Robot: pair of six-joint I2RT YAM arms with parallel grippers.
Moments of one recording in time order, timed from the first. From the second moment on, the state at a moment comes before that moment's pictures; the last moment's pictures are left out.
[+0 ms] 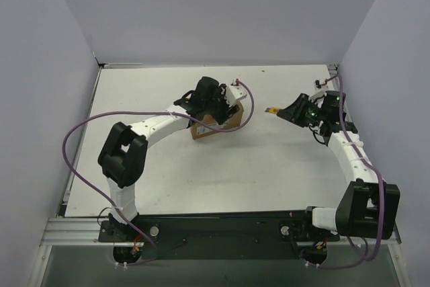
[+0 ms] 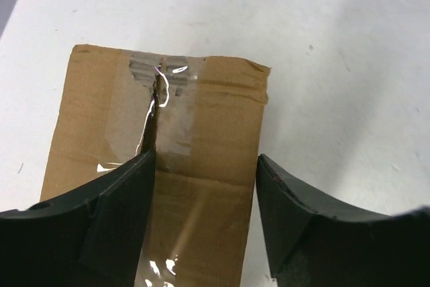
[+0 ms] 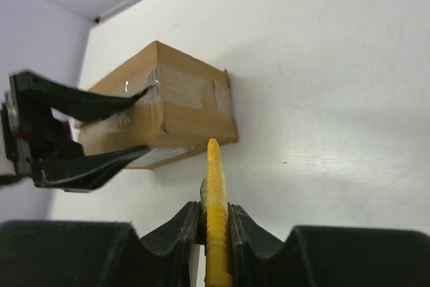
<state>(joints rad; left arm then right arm) -0.67 1.94 1.48 -0.11 0.18 0.39 -0.09 1.32 0.83 -0.13 -0.64 0.54</state>
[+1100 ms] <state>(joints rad) -0.61 1.61 1.35 -0.35 0.52 0.56 0.38 0.62 0.71 -0.67 -0.14 -0.51</state>
